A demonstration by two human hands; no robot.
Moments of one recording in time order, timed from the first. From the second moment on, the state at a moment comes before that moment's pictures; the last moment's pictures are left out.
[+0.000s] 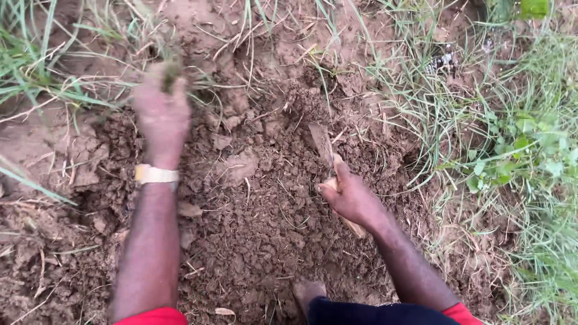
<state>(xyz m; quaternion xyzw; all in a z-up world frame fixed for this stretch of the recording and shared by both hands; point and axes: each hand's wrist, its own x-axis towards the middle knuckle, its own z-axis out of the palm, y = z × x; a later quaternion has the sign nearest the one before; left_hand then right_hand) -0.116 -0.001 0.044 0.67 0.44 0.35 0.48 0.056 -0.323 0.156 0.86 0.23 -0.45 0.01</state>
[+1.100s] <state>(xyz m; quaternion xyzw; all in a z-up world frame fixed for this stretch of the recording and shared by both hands) -0.176 -0.026 0.029 0.73 0.47 0.42 0.26 0.036 -0.335 0.202 0.82 0.28 -0.49 0.05</state>
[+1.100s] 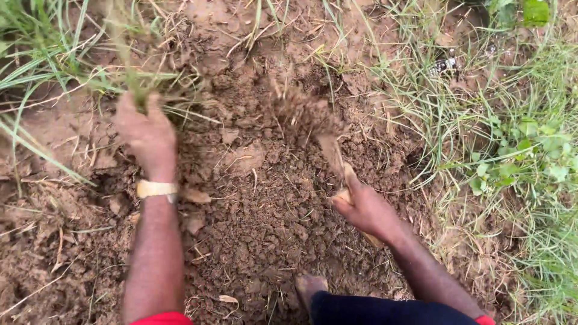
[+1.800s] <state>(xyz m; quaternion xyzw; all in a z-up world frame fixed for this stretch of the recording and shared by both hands) -0.103 0.019 -0.042 0.73 0.58 0.26 0.25 0.016 -0.138 0.099 0.78 0.46 -0.40 0.15</state>
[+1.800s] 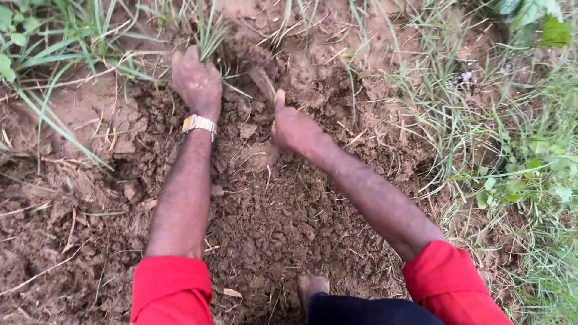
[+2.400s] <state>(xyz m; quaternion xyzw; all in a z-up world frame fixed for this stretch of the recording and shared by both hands) -0.137 0.031 -0.054 0.68 0.53 0.42 0.27 0.016 -0.178 0.168 0.81 0.29 -0.50 0.03</state>
